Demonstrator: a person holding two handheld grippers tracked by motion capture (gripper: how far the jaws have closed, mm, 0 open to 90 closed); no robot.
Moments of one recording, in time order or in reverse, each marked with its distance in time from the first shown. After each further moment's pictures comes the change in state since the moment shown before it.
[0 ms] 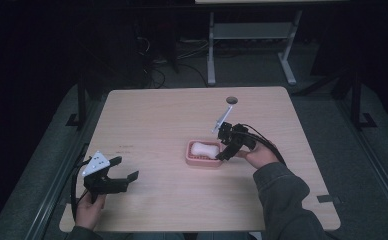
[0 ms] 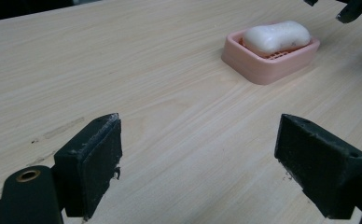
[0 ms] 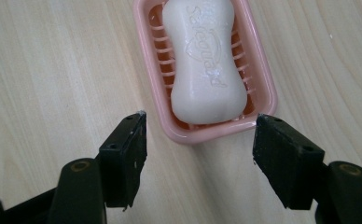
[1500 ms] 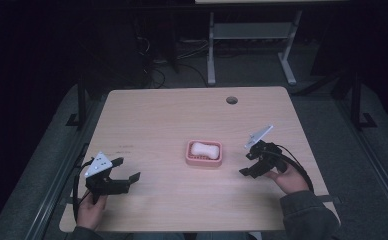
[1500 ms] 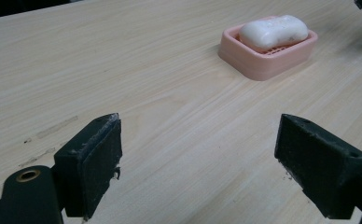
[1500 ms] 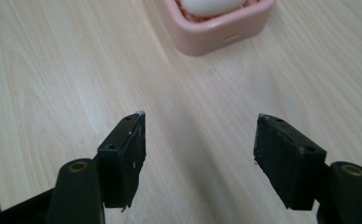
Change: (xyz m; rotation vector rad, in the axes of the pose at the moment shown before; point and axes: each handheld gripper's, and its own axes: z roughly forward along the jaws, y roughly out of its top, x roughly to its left) left arm -0.002 -0.002 0.003 0.014 -0.002 0.024; right arm 0.021 -0.098 -0.022 -0.115 -0.030 0.136
